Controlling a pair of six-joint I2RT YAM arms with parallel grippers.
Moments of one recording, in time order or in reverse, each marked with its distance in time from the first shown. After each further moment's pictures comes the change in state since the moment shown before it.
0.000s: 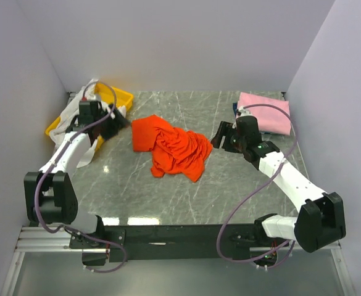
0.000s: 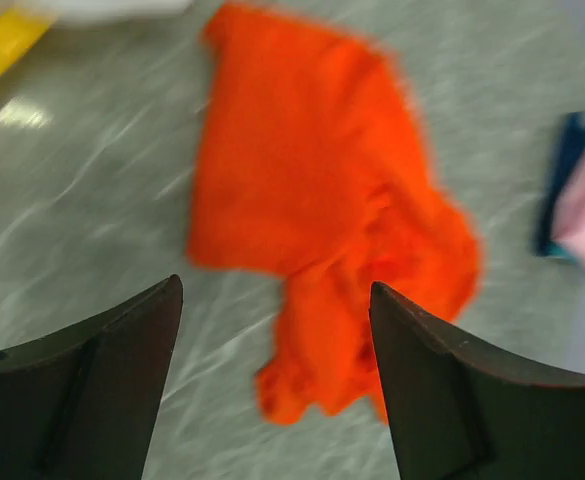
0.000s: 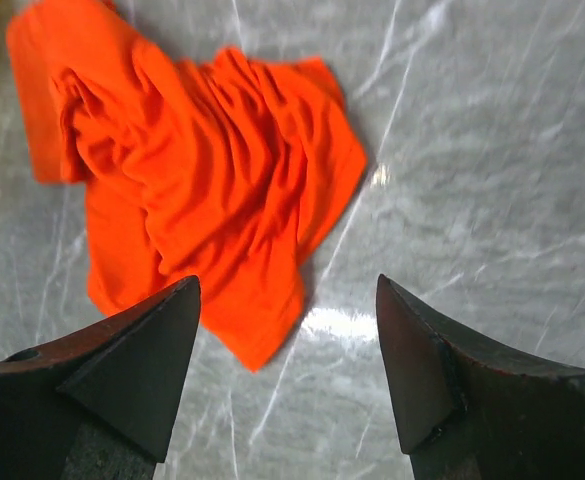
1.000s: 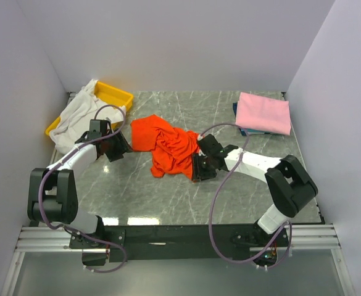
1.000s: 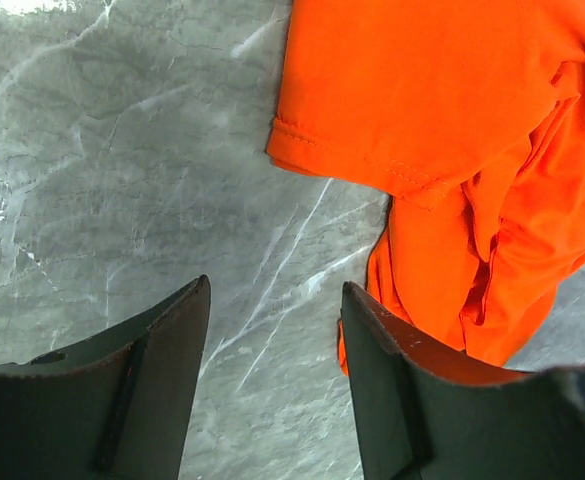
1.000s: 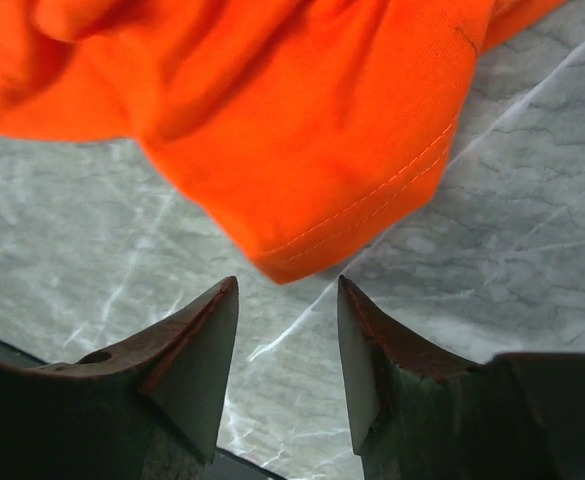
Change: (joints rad) left arm -0.039 0.003 -0.261 -0.036 -0.050 0.067; right arm 0.301 0.359 -0.007 -0.106 -0.122 0.015
